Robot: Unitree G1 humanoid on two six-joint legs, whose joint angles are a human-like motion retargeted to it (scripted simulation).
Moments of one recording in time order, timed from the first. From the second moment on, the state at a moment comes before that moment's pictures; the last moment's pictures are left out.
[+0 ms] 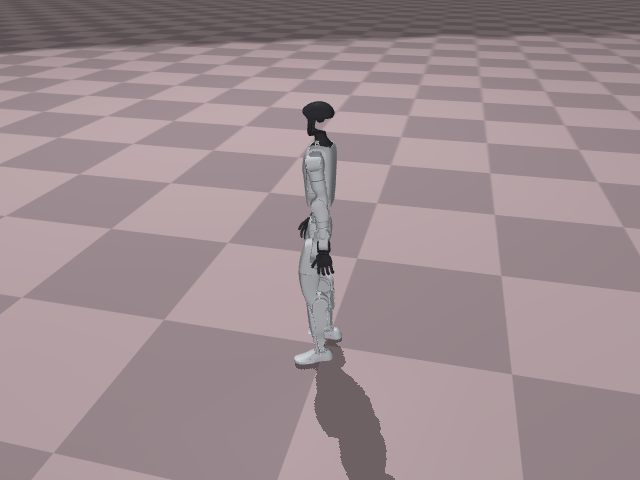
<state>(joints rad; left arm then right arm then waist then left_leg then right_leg) 0.17 0.08 0.26 1.50 0.24 -0.08 -0.08 0.04 -0.16 0.13 1.30 -0.35 -0.24 -0.19 -0.13 -0.02 0.03 0.03 -0.01 0.28 0.03 -0.07 -0.01 0.09 -0.10 -0.31 0.03 0.03 0.06</state>
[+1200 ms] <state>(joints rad) 0.15 0.08 0.27 1.52 0.26 -0.03 -0.06 -0.14 -0.41 -0.05 -0.34 -0.64 -0.66 -1.03 -0.19 -0.03 -0.03 0.02 -0.01 0.22 0.03 -0.08 -0.03 0.09 -0.11 -0.36 0.03 0.02 0.07</state>
